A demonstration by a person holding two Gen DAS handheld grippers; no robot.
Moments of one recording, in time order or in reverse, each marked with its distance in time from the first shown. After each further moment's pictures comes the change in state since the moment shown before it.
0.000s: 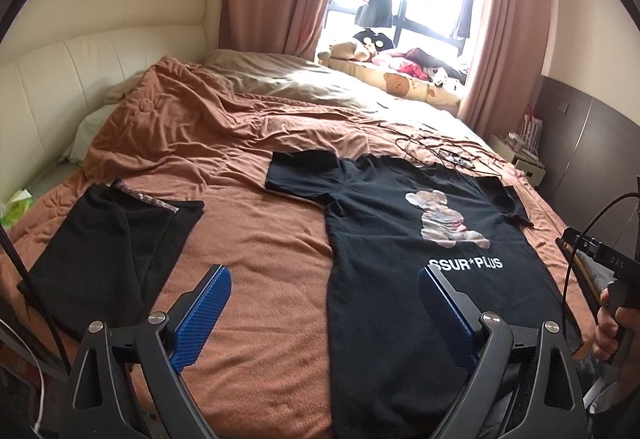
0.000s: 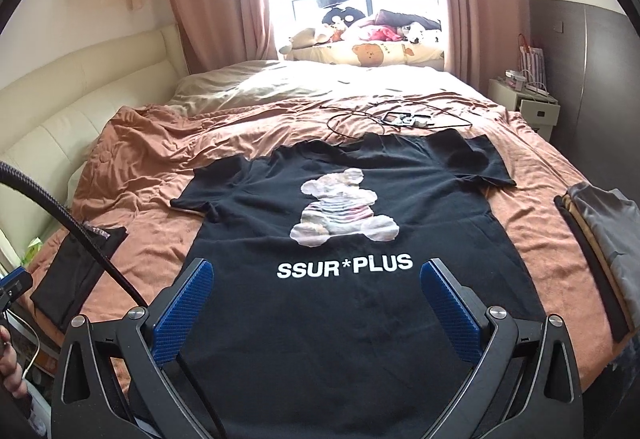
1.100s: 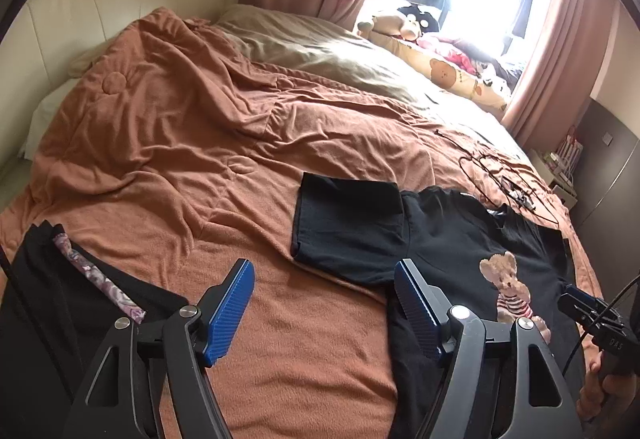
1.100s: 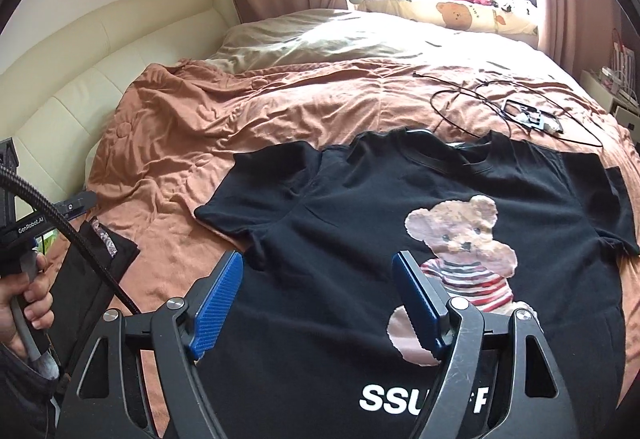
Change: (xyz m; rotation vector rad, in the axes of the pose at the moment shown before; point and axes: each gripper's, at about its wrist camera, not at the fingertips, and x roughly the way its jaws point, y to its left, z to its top) left arm 0.226 0.092 0.136 -0.127 0.137 0.019; right arm 0.255 0.064 0.112 -0.081 0.194 0.204
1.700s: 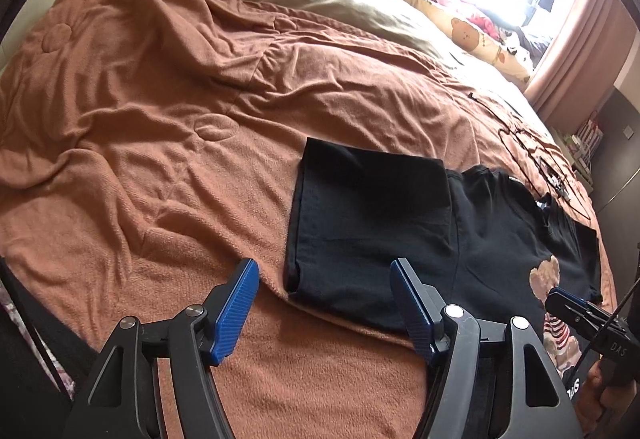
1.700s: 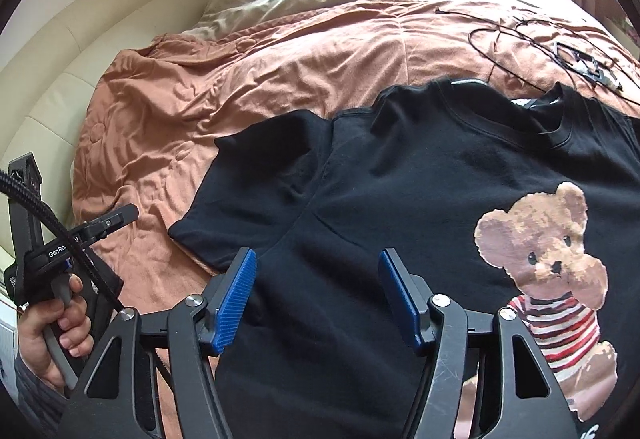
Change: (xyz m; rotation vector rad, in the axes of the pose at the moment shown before) left arm 0.145 0.012 0.019 -0.022 0.165 0.006; right arm 0.166 -0.008 0.049 0.113 0.170 0.063
